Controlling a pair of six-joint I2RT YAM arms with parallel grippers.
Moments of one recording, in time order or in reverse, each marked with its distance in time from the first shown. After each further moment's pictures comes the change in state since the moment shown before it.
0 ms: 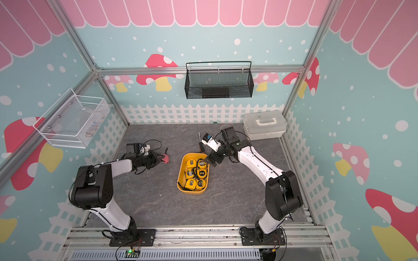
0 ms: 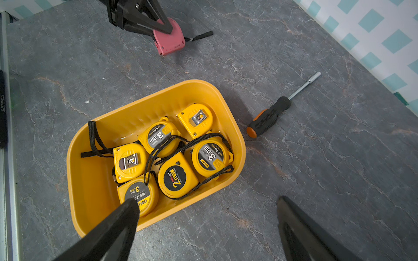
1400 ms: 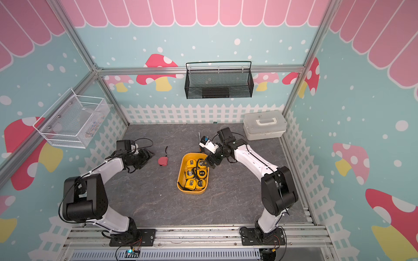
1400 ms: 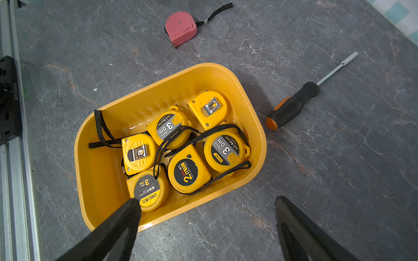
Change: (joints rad) left arm 0.058 -0.204 0.045 -0.299 -0.274 0.144; right arm 0.032 0.069 0.043 -0.081 -0.013 -0.012
